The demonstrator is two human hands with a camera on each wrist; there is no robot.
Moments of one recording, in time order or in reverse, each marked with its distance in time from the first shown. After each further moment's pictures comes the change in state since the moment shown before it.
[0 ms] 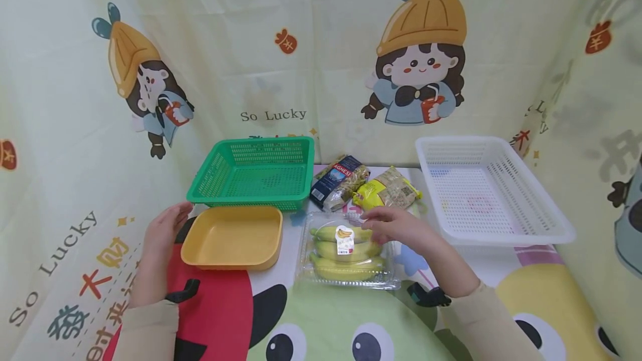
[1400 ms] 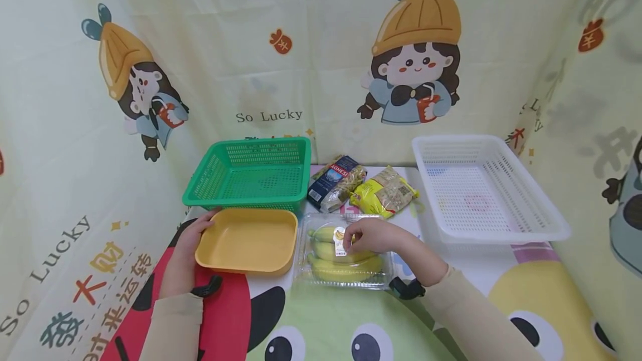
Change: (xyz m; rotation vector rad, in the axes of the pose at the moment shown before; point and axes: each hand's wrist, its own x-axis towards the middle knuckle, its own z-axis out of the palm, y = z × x) left_hand 0.017 -0.019 0.044 -0.413 -0.424 -0.210; right_hand 0.031 -0.008 0.034 -0.423 -0.205 -0.005
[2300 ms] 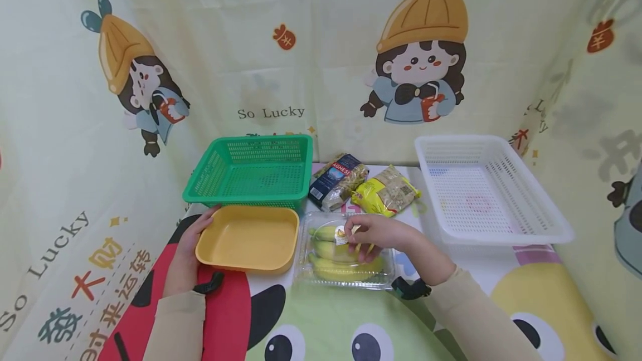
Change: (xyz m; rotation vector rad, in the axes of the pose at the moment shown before) left_hand 0.005 -0.019 -0.013 -0.255 -0.324 0.104; right_hand -0.003 0.003 -0.007 0.433 -0.109 0.030
